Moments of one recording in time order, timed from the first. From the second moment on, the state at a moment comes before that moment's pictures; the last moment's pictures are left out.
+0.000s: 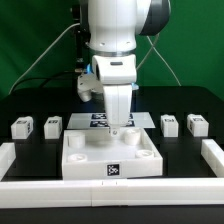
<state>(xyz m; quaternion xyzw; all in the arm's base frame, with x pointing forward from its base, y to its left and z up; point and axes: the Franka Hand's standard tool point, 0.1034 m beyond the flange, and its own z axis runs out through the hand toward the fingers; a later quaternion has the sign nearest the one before) 0.424 -0.016 0.026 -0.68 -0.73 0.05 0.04</state>
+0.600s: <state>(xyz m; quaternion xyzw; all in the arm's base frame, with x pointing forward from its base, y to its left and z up) 0.423 -0.015 0.022 -0.69 -0.72 0.05 0.04</state>
